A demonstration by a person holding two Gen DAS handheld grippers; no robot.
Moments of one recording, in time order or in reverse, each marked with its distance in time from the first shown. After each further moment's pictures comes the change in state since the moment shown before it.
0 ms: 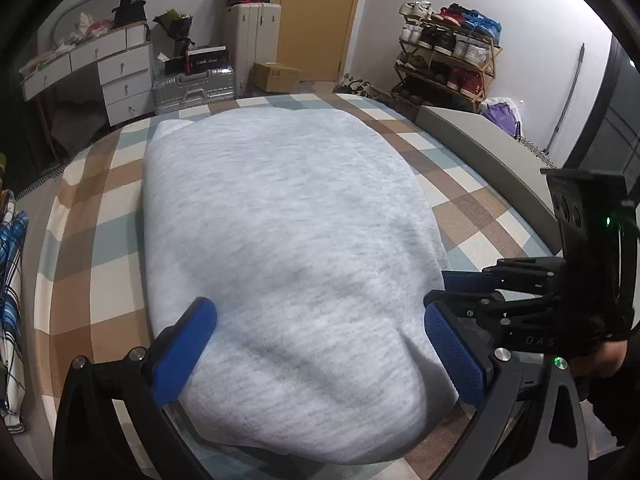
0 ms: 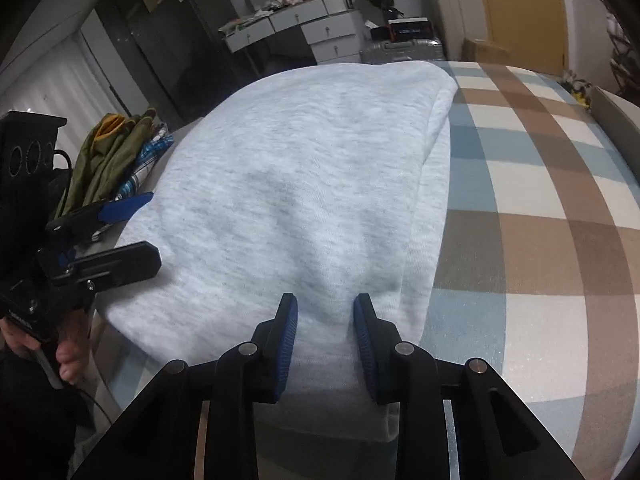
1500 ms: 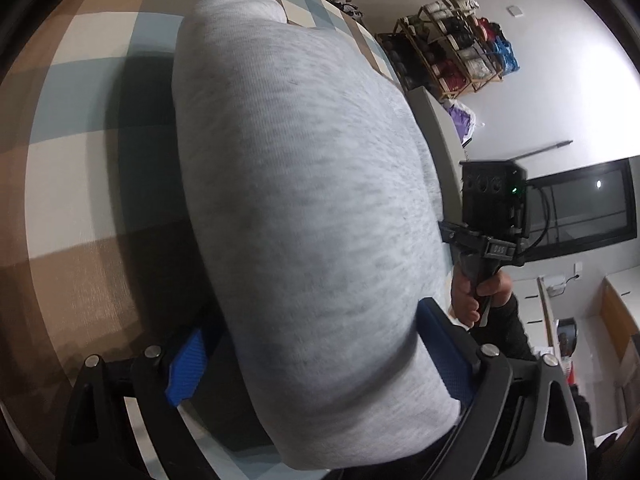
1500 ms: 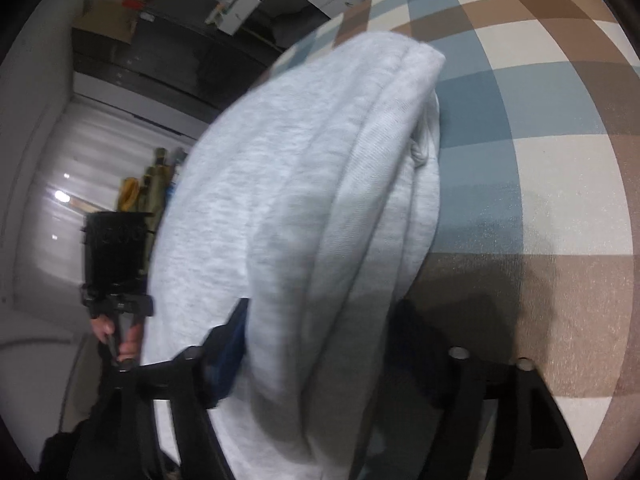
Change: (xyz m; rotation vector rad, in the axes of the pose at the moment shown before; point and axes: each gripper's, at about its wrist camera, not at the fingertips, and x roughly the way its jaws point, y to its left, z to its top) left arm 0.051 0.126 0.015 -0.414 0.401 -0.523; right arm 0.050 -0.078 0.065 0.243 0.245 0.370
